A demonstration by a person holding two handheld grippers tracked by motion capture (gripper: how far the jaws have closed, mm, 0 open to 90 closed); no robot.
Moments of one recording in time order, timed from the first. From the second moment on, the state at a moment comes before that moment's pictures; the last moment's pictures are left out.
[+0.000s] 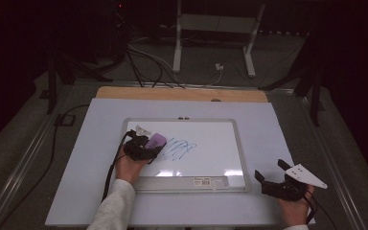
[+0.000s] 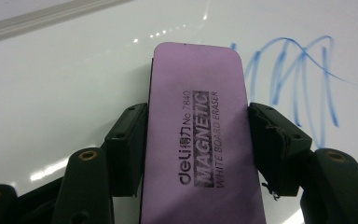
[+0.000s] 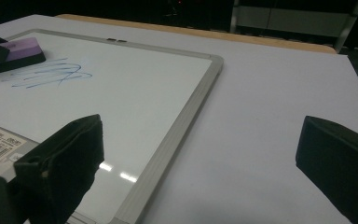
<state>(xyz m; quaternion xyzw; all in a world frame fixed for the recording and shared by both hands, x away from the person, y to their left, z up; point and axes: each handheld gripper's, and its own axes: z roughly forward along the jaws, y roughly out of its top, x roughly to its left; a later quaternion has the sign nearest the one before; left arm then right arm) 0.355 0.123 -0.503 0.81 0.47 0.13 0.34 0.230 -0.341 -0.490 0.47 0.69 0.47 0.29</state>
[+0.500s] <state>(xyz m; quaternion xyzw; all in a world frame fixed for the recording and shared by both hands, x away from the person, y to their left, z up) 0.361 0.130 -0.502 0.79 0.49 0.14 0.33 0.230 -0.341 -0.490 0.47 0.69 0.46 0.29</state>
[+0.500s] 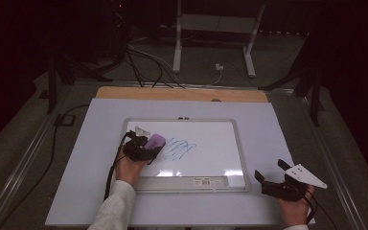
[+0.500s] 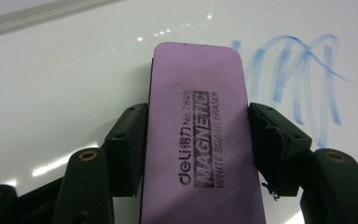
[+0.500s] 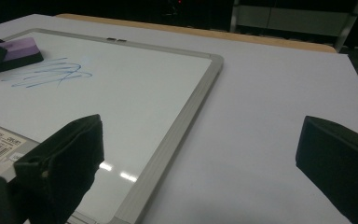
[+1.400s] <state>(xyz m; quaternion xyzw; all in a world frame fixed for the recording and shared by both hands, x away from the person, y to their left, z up) 0.333 0.099 -0.500 0.82 0.44 0.13 0.34 0.229 -0.341 -0.490 0.47 0.69 0.47 0.29</state>
